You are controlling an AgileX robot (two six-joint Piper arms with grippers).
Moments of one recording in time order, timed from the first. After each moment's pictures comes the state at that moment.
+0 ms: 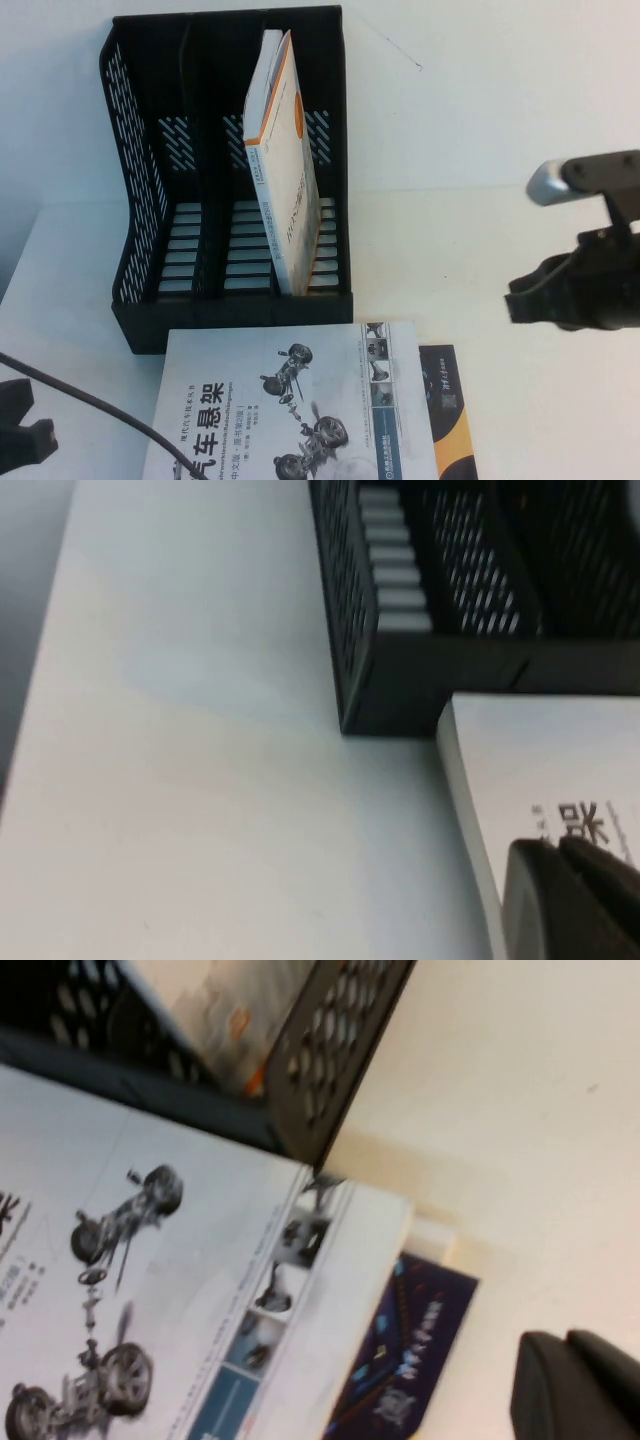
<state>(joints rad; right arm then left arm) 0.44 1.35 -0.86 0.35 0.45 -0.15 -0.08 0.67 -0.42 -0.33 0.46 0.13</state>
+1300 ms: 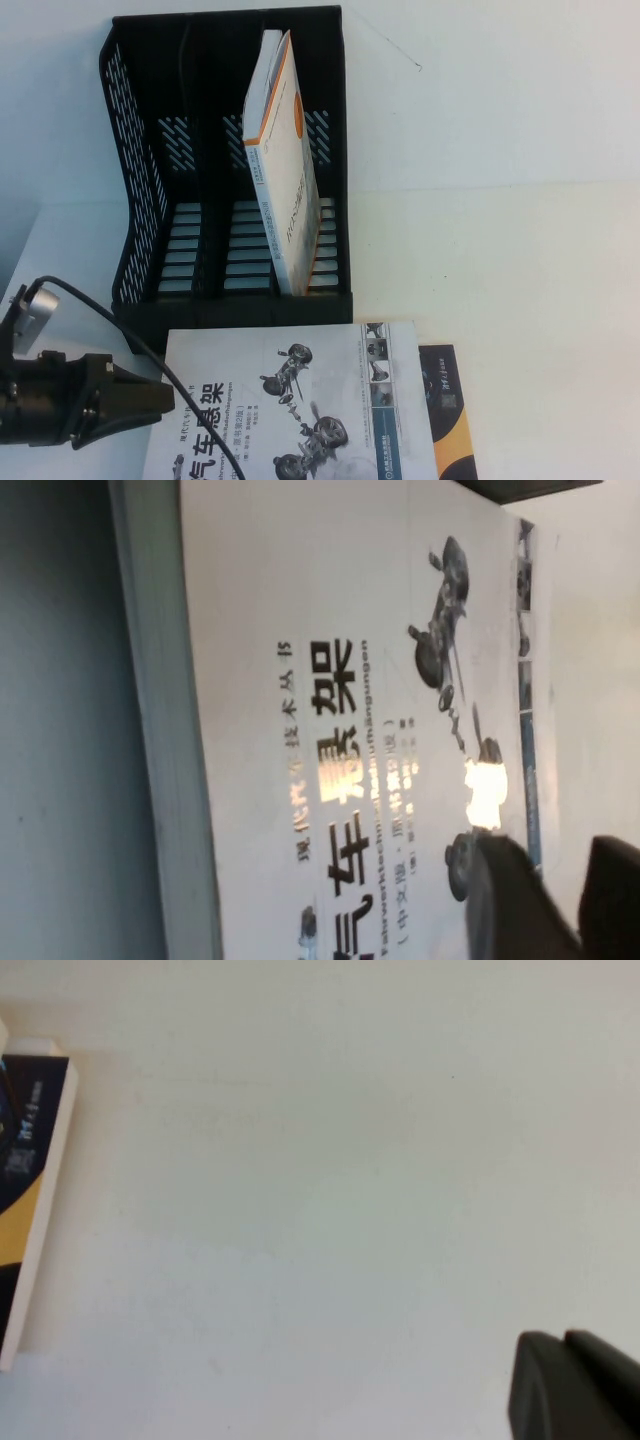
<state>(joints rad) 0.18 0.63 -0.60 -0.10 0.92 0.14 0.23 1.51 -0.58 -1.24 1.09 0.98</state>
